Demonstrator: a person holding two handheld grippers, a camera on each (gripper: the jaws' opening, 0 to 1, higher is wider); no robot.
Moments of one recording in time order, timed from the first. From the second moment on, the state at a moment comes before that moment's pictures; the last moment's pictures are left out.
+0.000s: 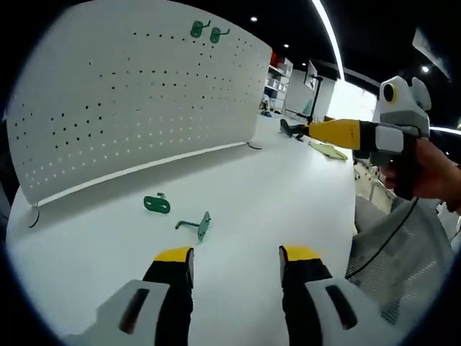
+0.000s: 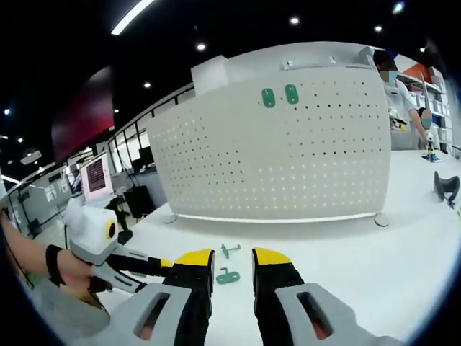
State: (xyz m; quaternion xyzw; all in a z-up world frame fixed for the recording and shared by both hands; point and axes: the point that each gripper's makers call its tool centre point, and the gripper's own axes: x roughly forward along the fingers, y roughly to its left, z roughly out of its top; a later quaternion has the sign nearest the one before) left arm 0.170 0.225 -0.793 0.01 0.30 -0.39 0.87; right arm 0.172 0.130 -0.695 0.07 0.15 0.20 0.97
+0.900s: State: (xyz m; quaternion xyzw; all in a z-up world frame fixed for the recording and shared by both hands) left arm 0.201 0.219 -0.817 0.01 0.34 -0.33 0.88; right arm 0.166 0.118 -0.711 0.09 0.17 0.18 0.97
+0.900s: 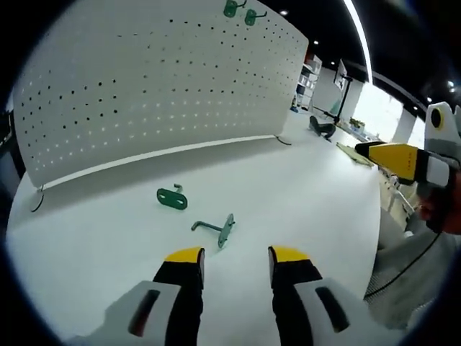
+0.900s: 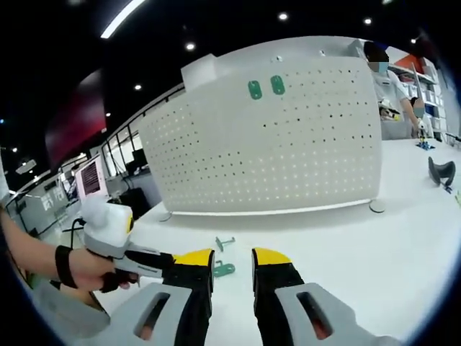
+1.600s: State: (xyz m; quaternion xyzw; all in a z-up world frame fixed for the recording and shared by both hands) left arm 0.216 0.214 -0.837 0.00 0.35 -0.30 0.89; right arm 0.167 0.111 -0.719 0.10 0.18 0.17 0.96
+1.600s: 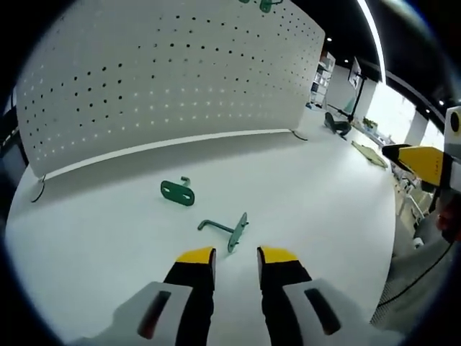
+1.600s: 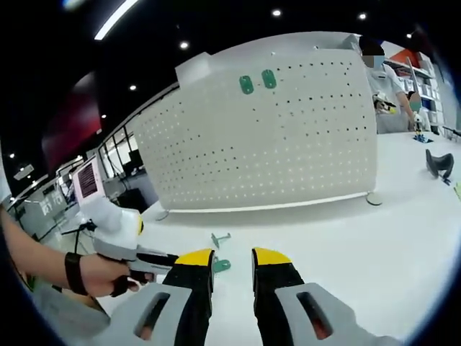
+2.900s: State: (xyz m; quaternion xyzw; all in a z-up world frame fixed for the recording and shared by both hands) left arm 0.233 0.229 -0.846 0.00 0.36 -0.25 0.90; right arm 0.169 0.109 -0.722 0.12 0.18 0.16 0.96
